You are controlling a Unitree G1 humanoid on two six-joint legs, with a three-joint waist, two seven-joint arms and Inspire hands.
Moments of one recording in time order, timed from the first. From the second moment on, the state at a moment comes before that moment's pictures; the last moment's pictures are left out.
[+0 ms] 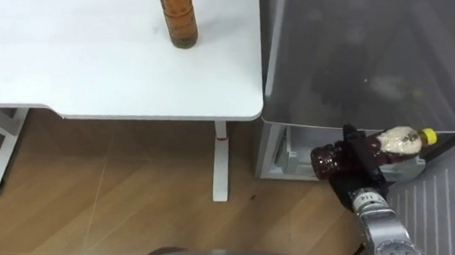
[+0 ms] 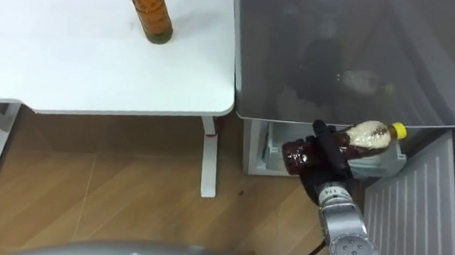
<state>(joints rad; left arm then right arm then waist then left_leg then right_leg) 0.30 0.20 -0.05 1.02 -0.09 0.12 0.08 0.21 -0.22 0.04 0.43 1.50 0.02 -0.14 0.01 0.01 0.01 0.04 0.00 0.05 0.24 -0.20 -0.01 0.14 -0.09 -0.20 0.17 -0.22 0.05</state>
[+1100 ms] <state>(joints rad) 0.25 0.20 -0.07 1.02 0.03 0.15 0.03 0.00 -0.24 -0.12 0.69 1.68 -0.04 -0.18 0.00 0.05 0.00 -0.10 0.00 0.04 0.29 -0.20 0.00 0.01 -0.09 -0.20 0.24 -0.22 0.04</state>
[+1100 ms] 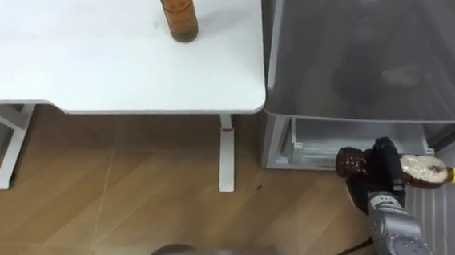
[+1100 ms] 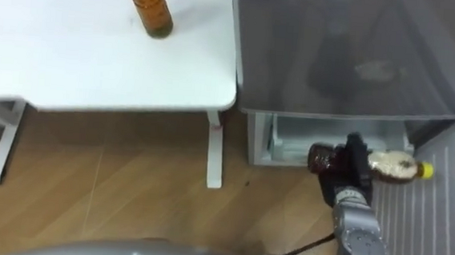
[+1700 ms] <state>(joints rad) -0.07 0.26 -0.13 1.15 0.03 0.12 0.03 -0.46 -0.29 -0.19 1.11 1.66 -0.01 -0.09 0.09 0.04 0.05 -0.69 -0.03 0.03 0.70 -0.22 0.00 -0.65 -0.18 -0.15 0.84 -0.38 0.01</state>
